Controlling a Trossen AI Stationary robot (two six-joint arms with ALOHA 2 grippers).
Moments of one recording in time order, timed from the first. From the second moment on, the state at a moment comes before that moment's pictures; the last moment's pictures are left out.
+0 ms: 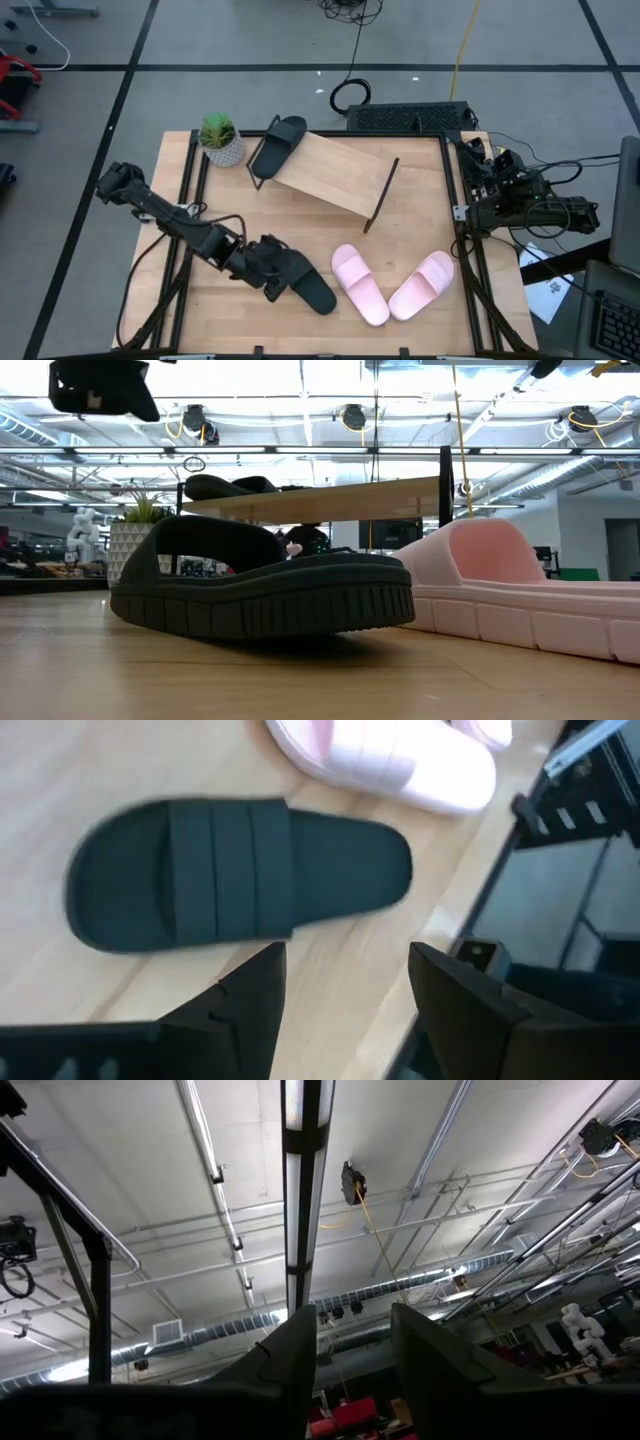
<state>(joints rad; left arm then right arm) -0.53 1.47 1.12 -0.59 -0.17 -1.23 -0.06 0.30 0.32 0.80 0.23 0.20</state>
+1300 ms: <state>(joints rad) -0.55 1.61 1.28 -0.54 -0.19 -1.16 -0.06 0.30 0.32 0.80 0.24 0.13</state>
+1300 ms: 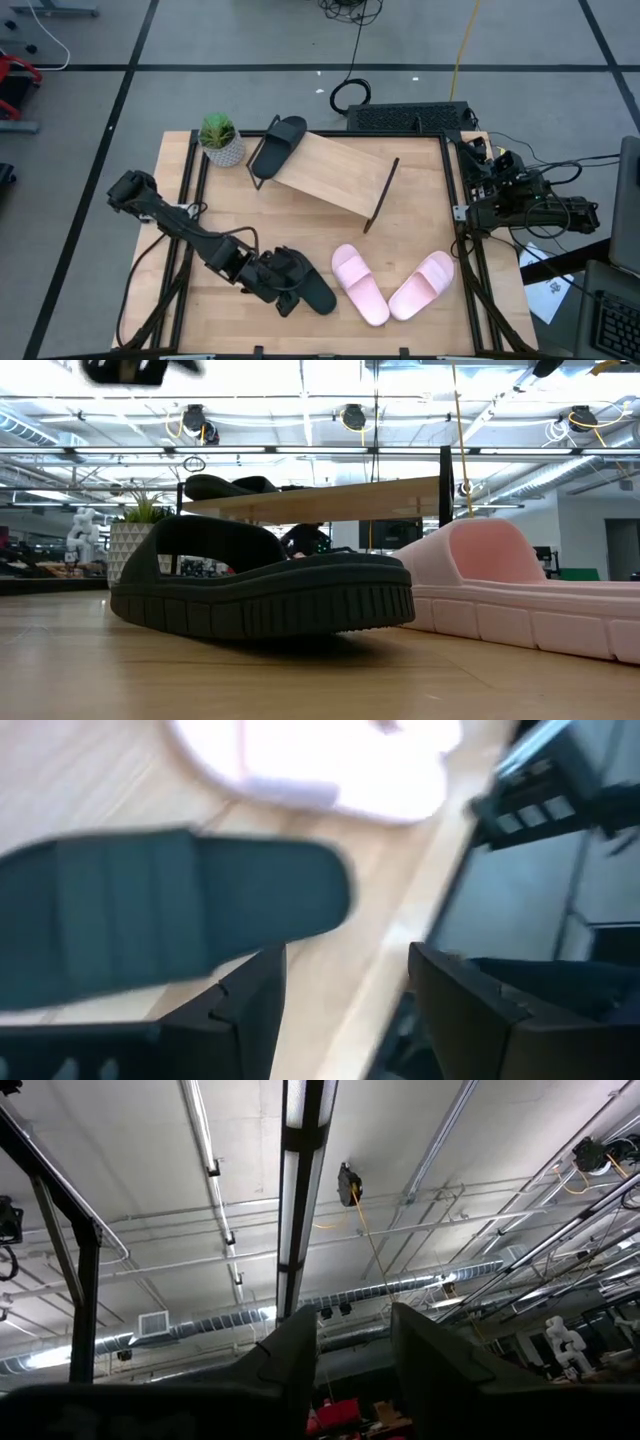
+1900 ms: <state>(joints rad) -0.54 1.96 1.95 -0.89 -0.15 -1.14 -0.06 0.30 0.32 0.79 0.24 0.06</state>
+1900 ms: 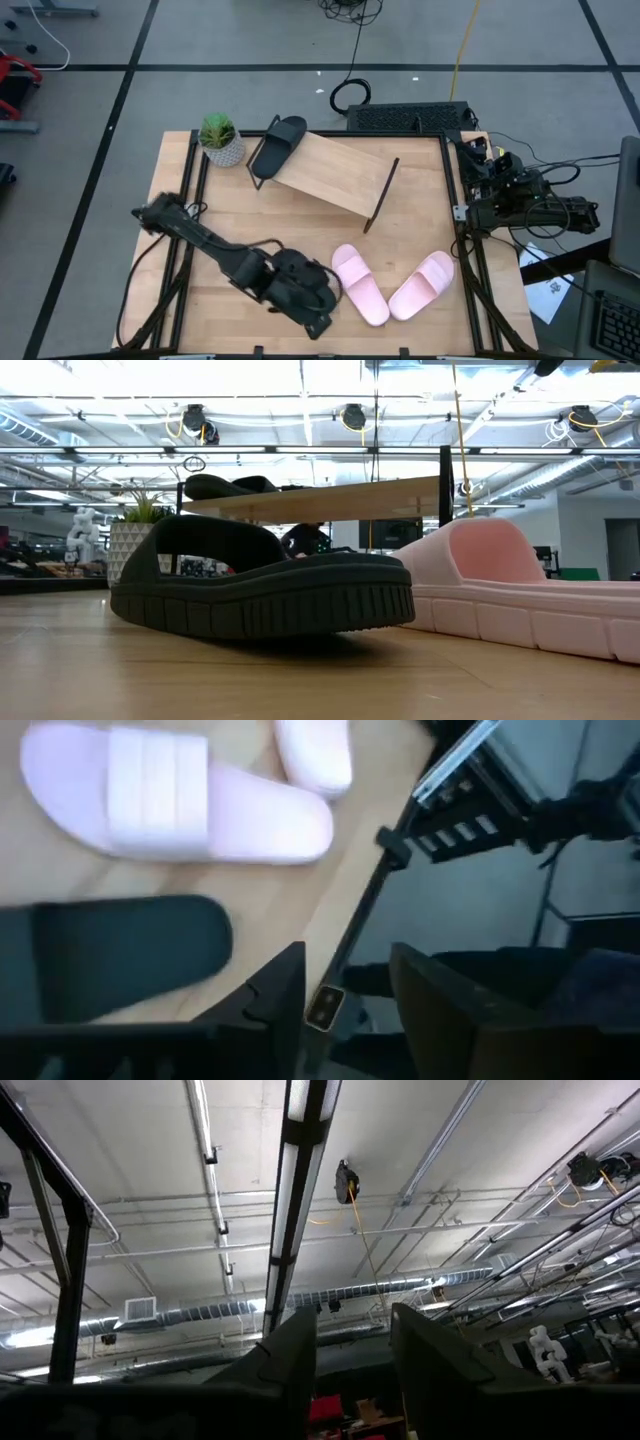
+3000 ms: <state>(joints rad) -0.49 2.24 2.21 -1.06 -0.03 -1.39 -0.06 0.30 0.32 0.75 0.23 0.04</state>
